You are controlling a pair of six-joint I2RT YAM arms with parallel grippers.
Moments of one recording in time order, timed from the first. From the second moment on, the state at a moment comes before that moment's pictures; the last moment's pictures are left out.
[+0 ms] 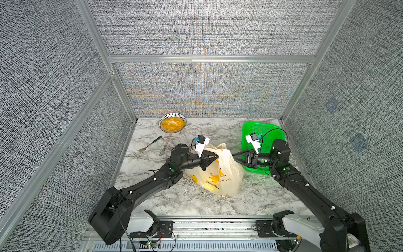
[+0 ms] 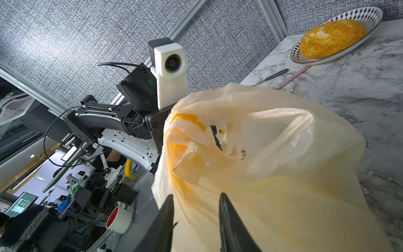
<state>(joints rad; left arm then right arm) -0.69 1.31 0.72 0.47 0.63 -0.43 0.25 1.09 0.67 0.26 -1.17 0.57</state>
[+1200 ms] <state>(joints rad) -0.69 1.31 0.71 0.47 0.64 -0.42 0.41 1.14 0.78 0.18 -0.99 0.43</state>
